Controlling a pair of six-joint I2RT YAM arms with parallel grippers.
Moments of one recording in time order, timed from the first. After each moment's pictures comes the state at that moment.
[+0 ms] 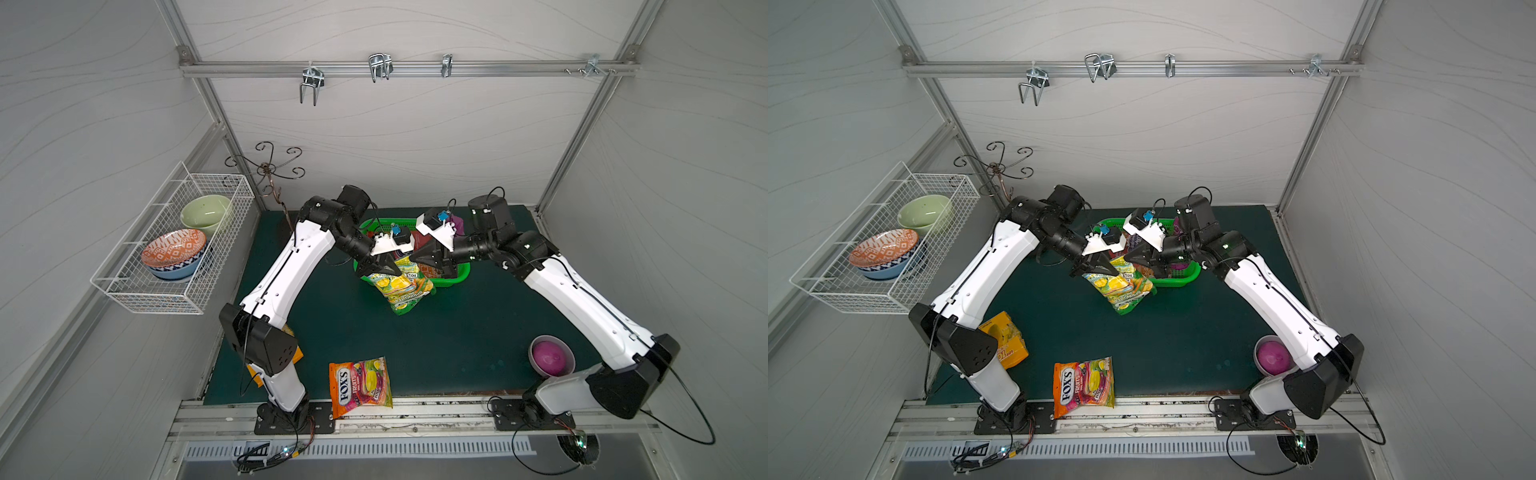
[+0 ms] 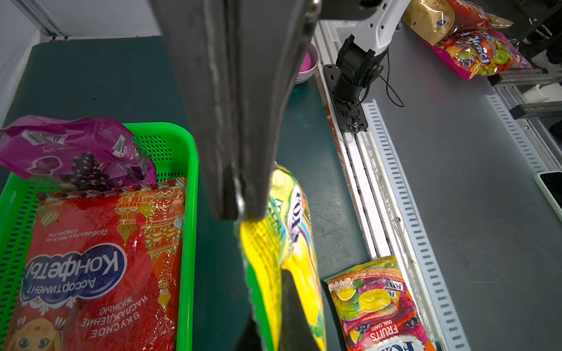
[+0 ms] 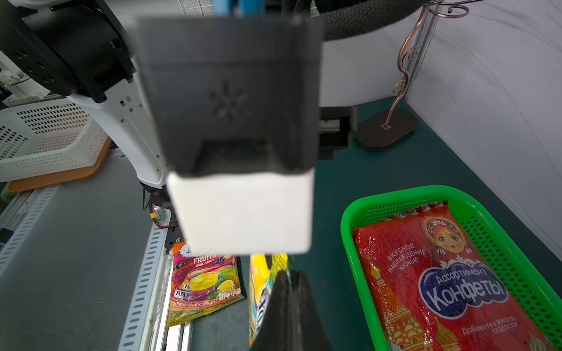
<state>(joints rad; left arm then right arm) -0.43 1.72 1.94 -1.51 0.82 1.11 0.67 1.42 1.54 -0.68 -0.76 -0.37</state>
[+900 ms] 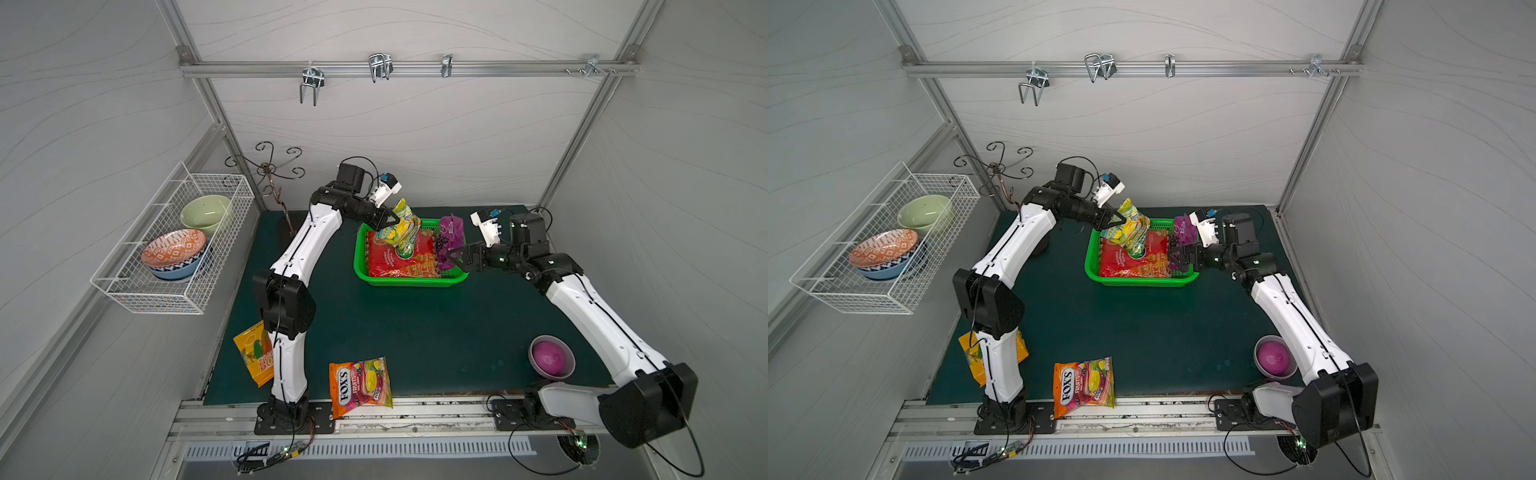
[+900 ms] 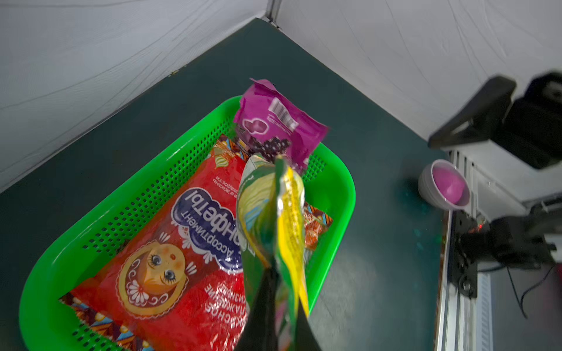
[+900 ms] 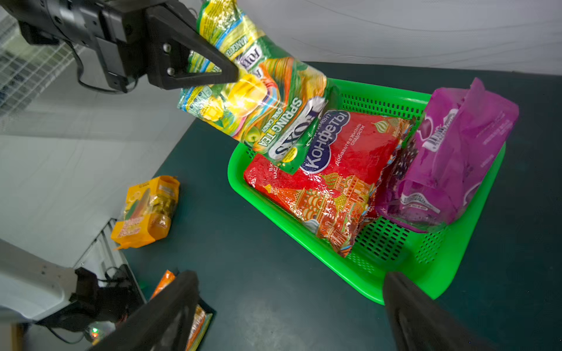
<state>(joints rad) -0.30 2.05 2.12 -0.91 0.70 0.20 0.34 1.25 1.16 -0.51 -0.54 0.12</state>
